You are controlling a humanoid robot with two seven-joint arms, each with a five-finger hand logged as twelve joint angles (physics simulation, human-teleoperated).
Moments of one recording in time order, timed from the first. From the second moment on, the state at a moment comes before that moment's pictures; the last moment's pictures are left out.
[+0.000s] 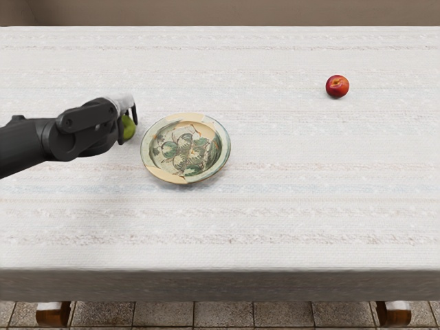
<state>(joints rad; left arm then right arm) -1.34 0.15 0.42 -0.66 0.79 0.04 0.41 -0.02 0.00 -0.04 0.21 0.10 -0.03 -0.03</state>
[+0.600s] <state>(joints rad) -1.39 0.16 0.42 -0.65 0.76 -0.02 0.41 -0.02 0.00 -0.04 0.21 0.10 -0.02 -0.03</state>
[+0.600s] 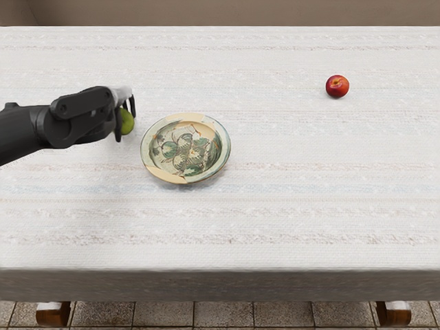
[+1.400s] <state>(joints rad) -1.63 0.08 0.40 -0.72 0.47 -0.35 0.45 -0.02 0.00 -0.04 0.21 0.10 -0.02 -0.03</state>
